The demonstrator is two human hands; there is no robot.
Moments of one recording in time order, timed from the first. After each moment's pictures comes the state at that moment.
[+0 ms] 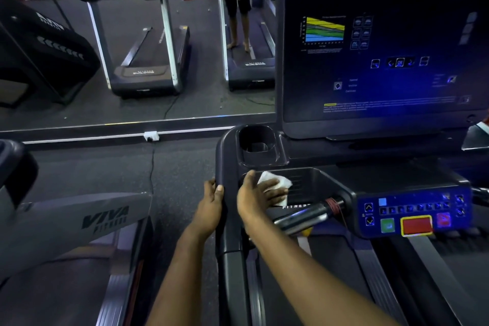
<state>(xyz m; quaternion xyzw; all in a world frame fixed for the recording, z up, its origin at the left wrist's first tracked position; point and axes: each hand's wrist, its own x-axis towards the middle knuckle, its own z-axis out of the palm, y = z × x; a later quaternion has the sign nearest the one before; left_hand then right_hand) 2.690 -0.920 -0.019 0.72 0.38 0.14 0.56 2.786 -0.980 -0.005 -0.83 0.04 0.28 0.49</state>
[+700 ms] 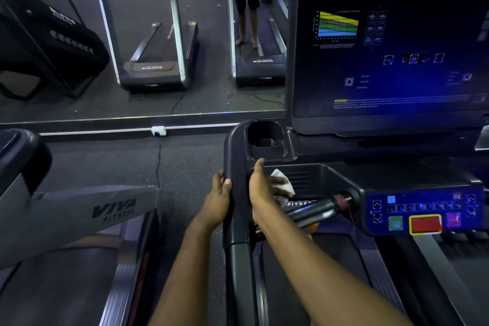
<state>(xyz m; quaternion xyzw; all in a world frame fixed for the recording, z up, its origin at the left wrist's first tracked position) 2.685 -0.924 -0.007 0.72 0.38 0.11 0.57 2.781 -0.969 0.016 -0.77 0.14 0.38 0.49</state>
